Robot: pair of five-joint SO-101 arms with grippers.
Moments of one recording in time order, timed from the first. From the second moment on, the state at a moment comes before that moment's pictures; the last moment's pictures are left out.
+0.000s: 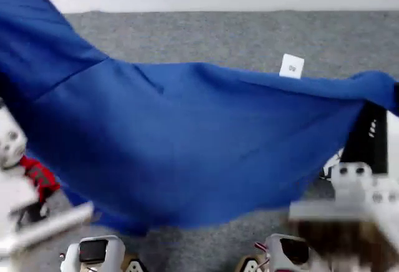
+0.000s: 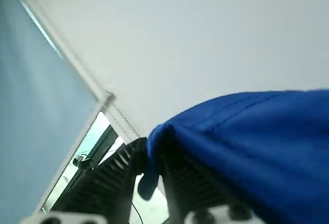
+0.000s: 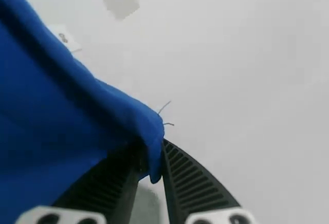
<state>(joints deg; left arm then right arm) -10.3 -51.0 -11.3 44.8 -45.6 6.1 -35.8 -56.4 100.7 47.0</state>
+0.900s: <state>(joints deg) -4.0 -10.8 42.4 -5.4 -58.1 1.1 -34.3 40.9 35.3 46.9</state>
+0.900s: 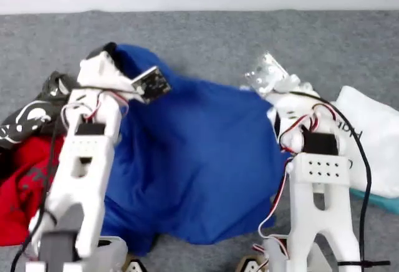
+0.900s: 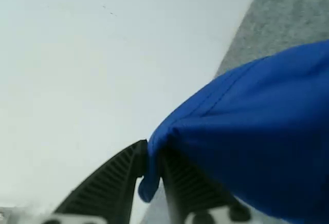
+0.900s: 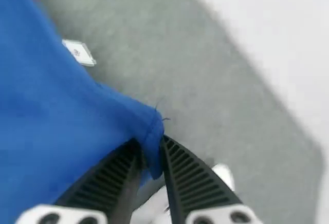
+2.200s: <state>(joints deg) -6.3 11.0 -5.1 40.4 -58.6 -4.4 5.4 6.2 40.9 53.8</state>
